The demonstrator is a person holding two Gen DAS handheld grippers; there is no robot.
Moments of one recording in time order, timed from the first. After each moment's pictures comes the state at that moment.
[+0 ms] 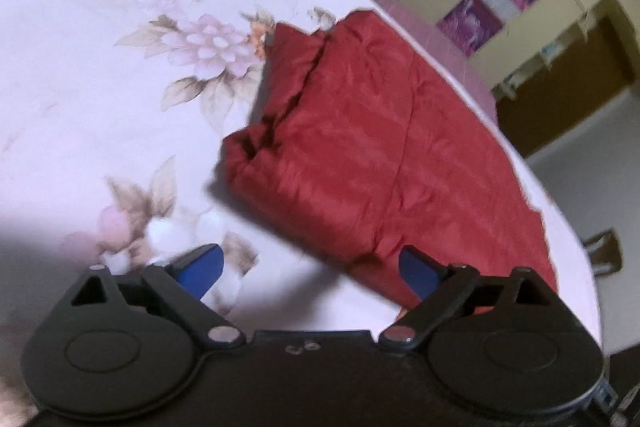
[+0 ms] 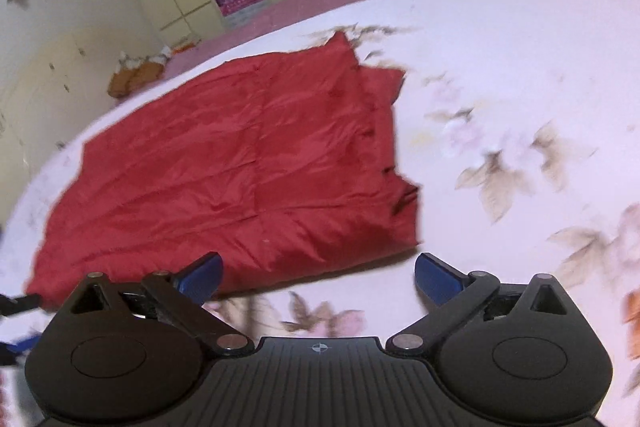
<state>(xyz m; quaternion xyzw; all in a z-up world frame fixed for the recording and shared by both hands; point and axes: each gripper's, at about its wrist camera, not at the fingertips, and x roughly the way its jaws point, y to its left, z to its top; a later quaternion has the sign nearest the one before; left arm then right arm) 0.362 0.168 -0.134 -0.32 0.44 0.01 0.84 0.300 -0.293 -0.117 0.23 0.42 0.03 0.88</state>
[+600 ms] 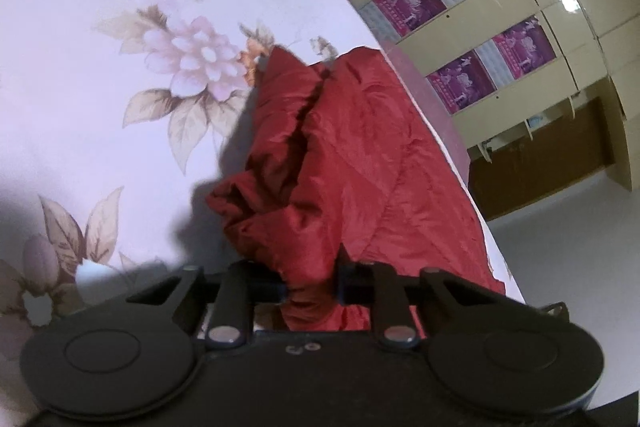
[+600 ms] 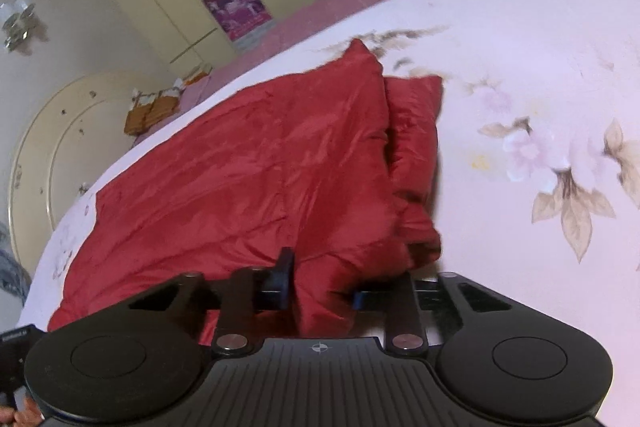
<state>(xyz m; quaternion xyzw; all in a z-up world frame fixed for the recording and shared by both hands) 0.389 0.178 -0.147 -0.41 0.39 0.01 0.82 0.331 -0.290 -0.114 0.26 0.38 0.03 0.89</state>
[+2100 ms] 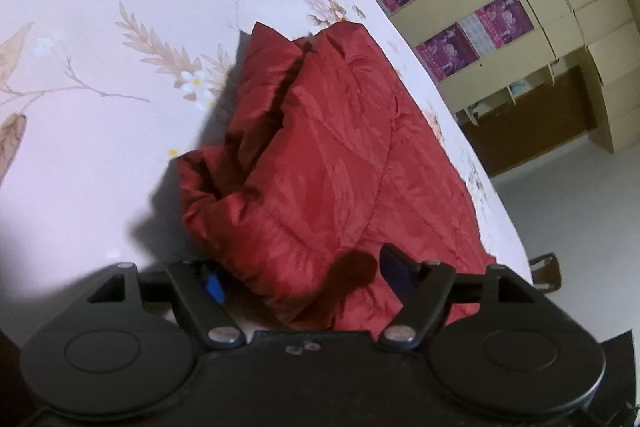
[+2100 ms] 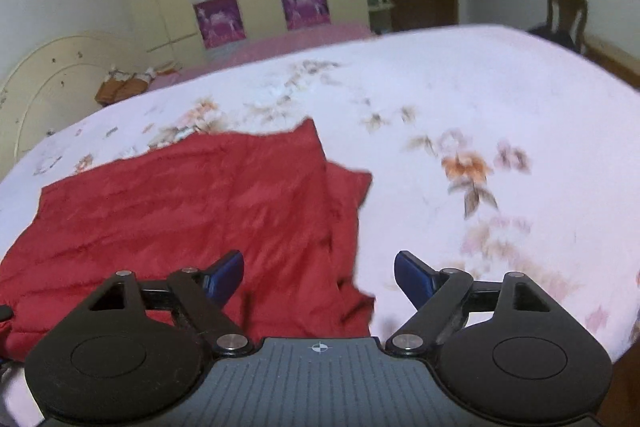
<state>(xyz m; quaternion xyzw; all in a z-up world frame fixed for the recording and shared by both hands) 0.160 0.226 -0.136 -0.41 0.41 -0.02 0.81 0.057 -0.248 -0.026 0.11 0.34 -0.04 0.93</state>
